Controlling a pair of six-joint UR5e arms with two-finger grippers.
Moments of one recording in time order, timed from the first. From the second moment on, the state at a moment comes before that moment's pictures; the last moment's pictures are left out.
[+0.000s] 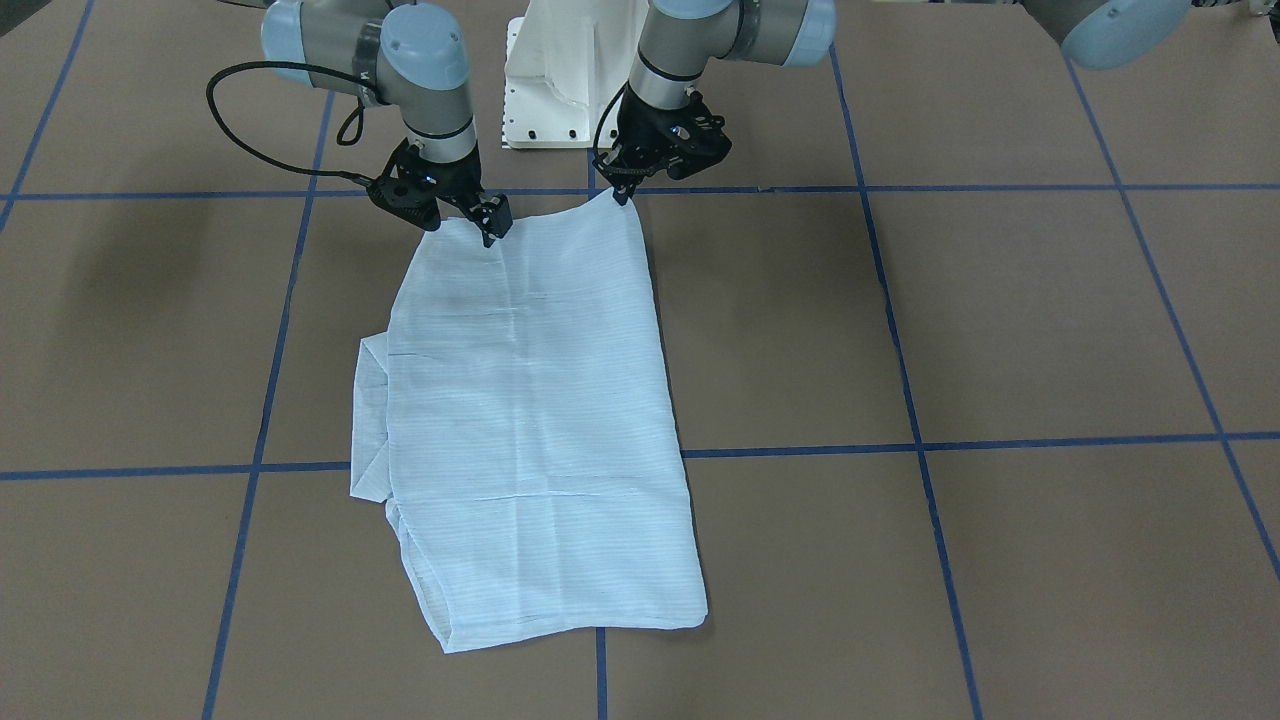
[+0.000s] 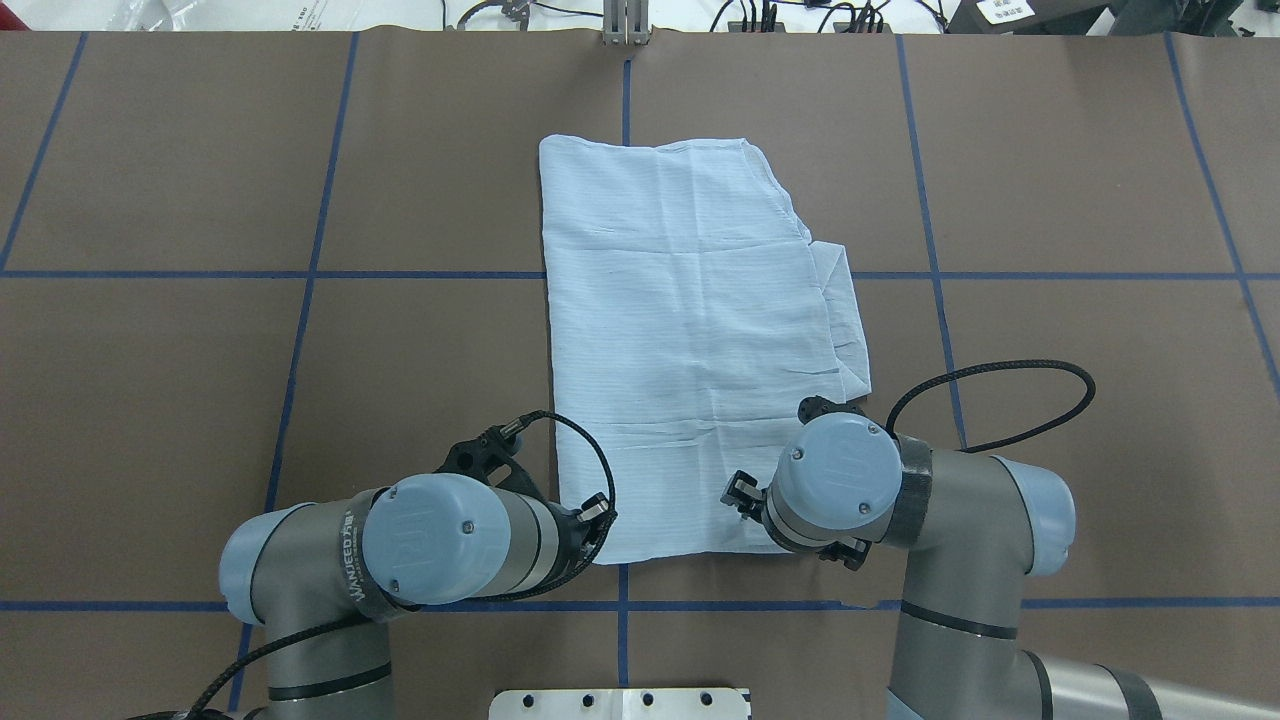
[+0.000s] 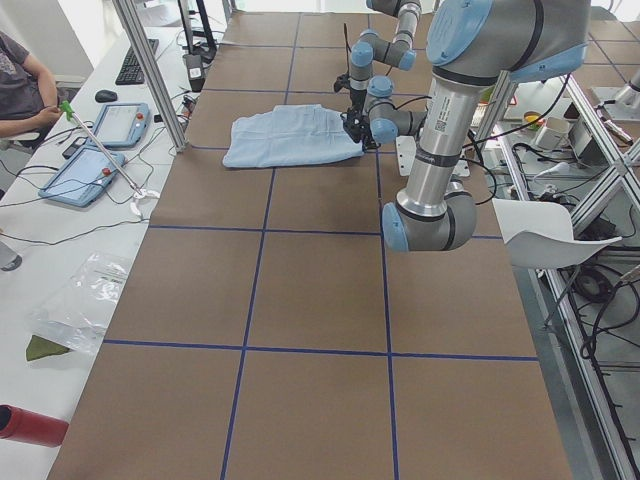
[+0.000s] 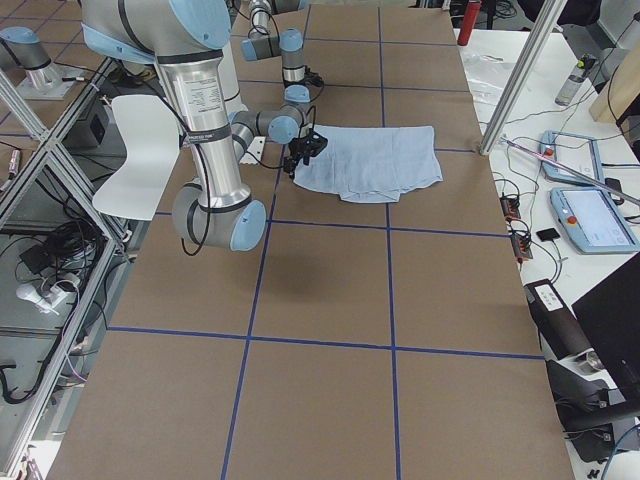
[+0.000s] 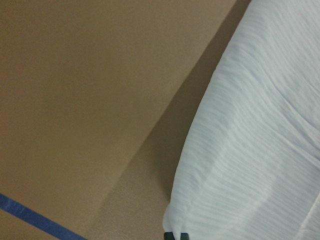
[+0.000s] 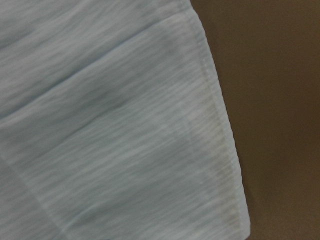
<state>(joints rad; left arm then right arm) -0.23 -2.10 -1.85 -1.79 -1.68 -2.07 0.31 -1.19 1.89 -1.61 1.78 1.85</state>
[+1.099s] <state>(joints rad) -0.23 -2.10 -1.85 -1.79 -1.68 -2.07 0.30 -1.18 1.89 -1.61 1.78 1.85</state>
